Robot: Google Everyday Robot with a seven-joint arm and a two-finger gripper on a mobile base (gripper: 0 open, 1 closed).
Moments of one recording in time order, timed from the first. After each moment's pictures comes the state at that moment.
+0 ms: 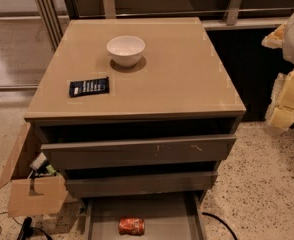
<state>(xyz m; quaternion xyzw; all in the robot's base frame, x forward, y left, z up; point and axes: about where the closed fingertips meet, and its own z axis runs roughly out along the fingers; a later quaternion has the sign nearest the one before) 0.438 -0.217 0.976 -0.60 0.78 -0.03 0.16</state>
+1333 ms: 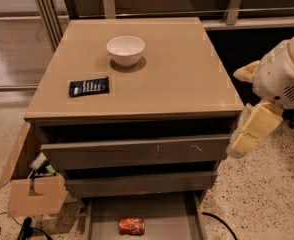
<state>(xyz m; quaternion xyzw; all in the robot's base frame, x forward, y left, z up) 0.433 -0.172 0.918 -0.58 0.78 0.08 0.22</state>
